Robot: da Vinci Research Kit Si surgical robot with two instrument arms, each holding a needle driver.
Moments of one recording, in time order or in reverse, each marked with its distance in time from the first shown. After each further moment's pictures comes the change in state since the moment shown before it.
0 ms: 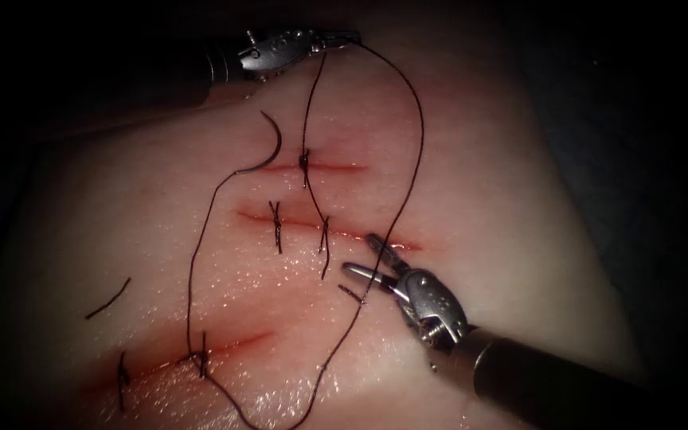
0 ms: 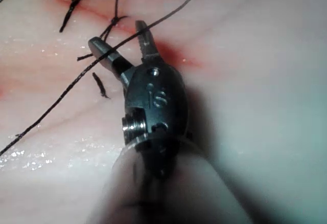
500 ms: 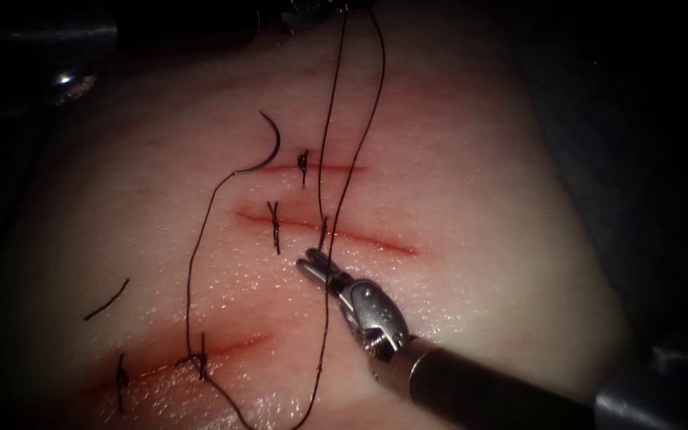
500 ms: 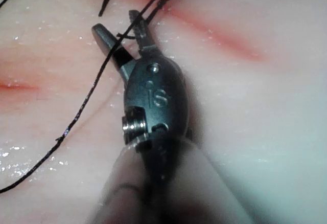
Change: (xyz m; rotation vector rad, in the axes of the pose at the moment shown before) right arm -0.007 -0.005 0.006 -0.041 0.088 0.020; left arm -0.010 -0.009 0.008 0.101 -0.107 0.154
